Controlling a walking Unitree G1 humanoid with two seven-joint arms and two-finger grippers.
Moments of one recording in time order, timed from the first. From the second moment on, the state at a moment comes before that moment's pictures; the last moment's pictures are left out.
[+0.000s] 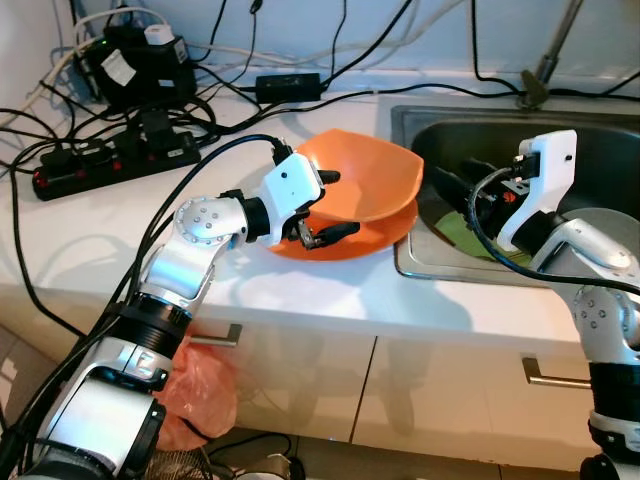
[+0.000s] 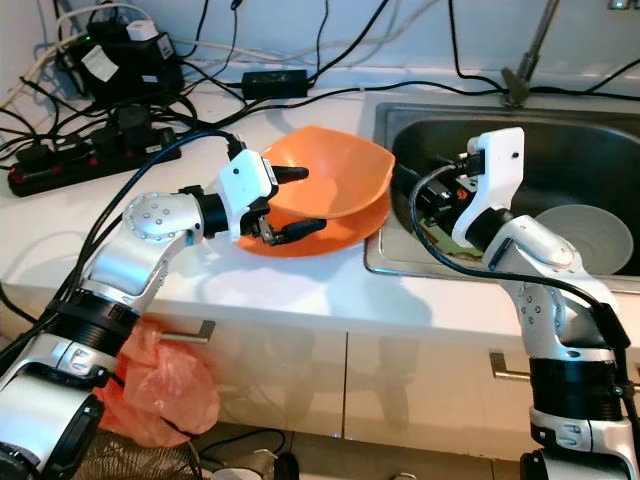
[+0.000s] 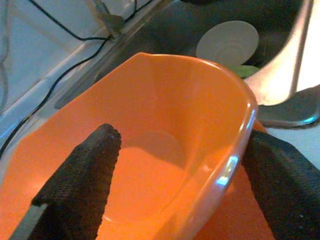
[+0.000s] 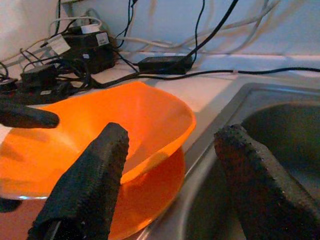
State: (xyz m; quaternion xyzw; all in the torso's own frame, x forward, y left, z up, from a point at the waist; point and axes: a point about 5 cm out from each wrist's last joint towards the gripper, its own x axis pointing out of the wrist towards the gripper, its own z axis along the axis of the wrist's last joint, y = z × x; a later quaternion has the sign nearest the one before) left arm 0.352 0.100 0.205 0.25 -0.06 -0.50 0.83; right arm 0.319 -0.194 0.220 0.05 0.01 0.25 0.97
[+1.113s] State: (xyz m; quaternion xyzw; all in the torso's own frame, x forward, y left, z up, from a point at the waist) left arm 0.357 0.091 0.197 0.32 -0.12 -0.47 0.82; right arm 0.302 -0.191 0.226 0.16 0.06 0.28 0.95
